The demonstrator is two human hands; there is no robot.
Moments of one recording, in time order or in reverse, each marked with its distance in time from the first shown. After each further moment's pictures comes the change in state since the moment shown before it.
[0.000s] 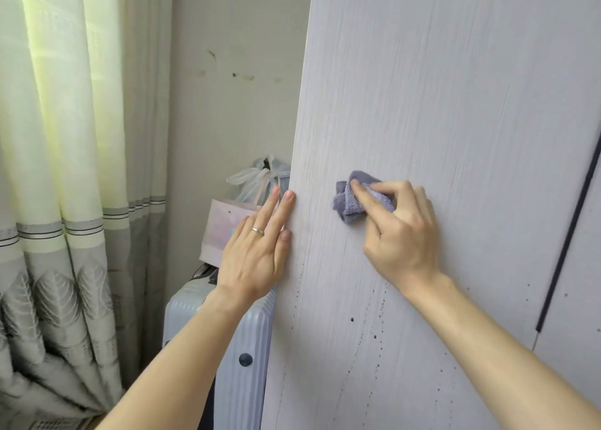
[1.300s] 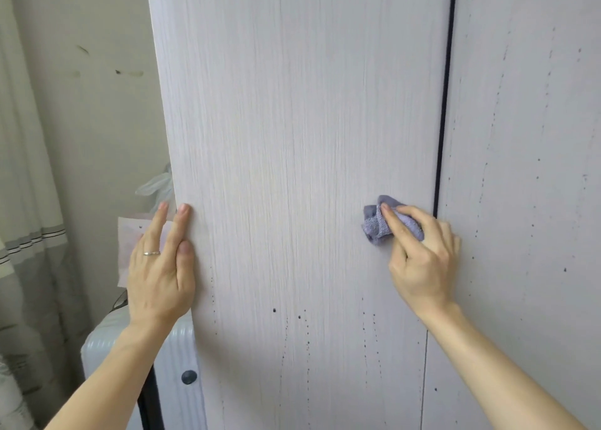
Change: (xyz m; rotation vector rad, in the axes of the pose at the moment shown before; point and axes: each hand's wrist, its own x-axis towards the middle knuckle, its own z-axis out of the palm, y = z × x) left_hand -0.013 0.019 0.009 -0.066 0.027 -0.213; right_hand -0.117 0.097 -0.083 -0.319 0.100 0.344
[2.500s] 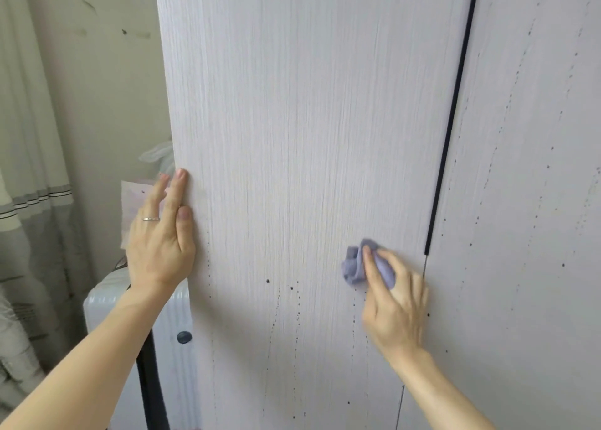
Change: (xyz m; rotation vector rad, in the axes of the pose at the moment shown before) left_hand -0.007 0.008 0.005 0.039 -0.003 -0.093; right_hand -0.106 -0.011 -0.015 -0.017 -0.231 -0.022
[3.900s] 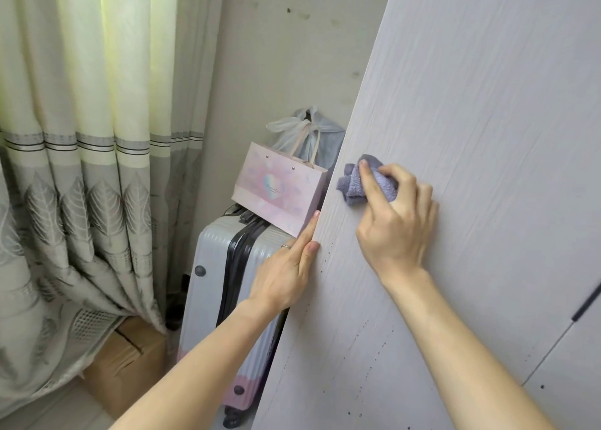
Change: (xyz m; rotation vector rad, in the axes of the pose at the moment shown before) left_hand -0.083 -0.029 -0.006 -0.184 -0.476 -0.228; right_hand 0.125 -0.191 0.043 0.209 0.125 -0.294
